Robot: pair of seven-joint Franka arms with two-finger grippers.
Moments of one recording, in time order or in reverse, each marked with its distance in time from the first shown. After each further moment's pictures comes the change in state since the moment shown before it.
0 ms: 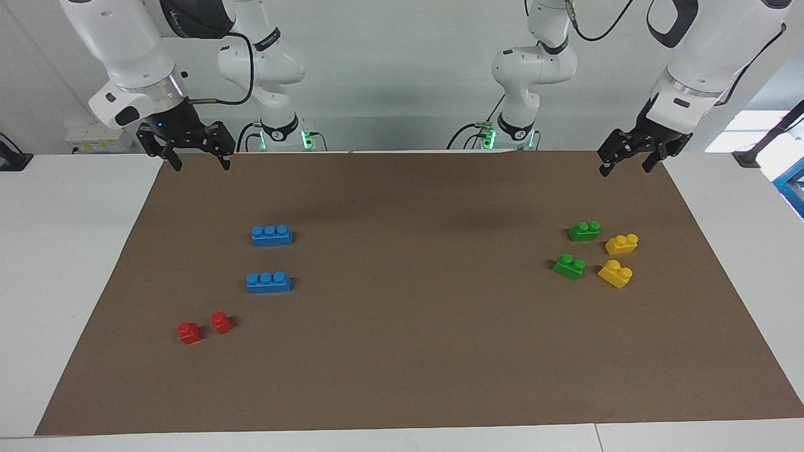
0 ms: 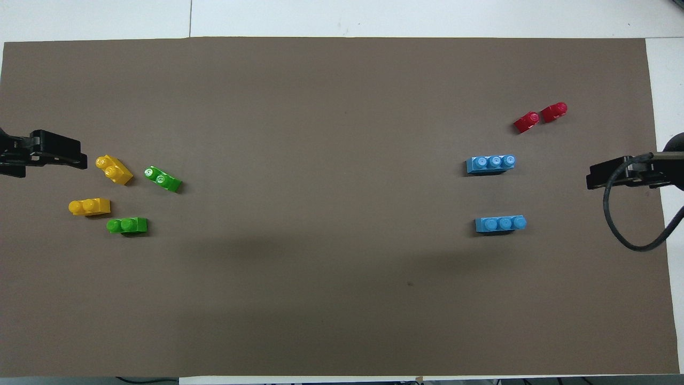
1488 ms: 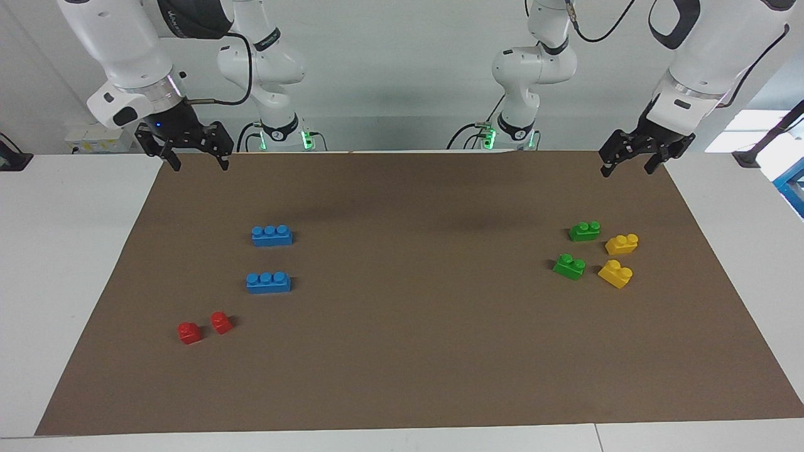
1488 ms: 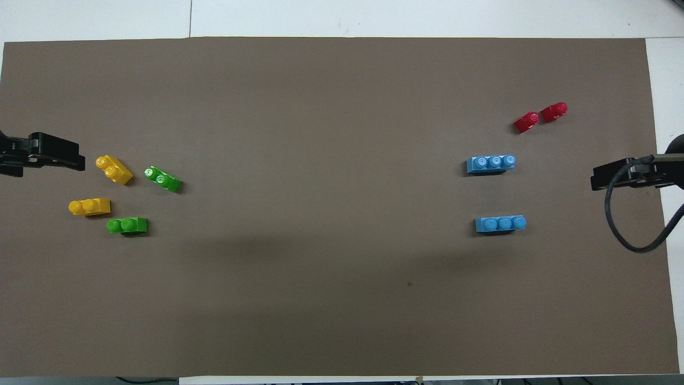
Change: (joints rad) left arm 0.000 0.000 0.002 0.001 0.009 -0.004 0.036; right arm 0.000 0.000 0.001 0.000 -0.031 -0.003 -0.026
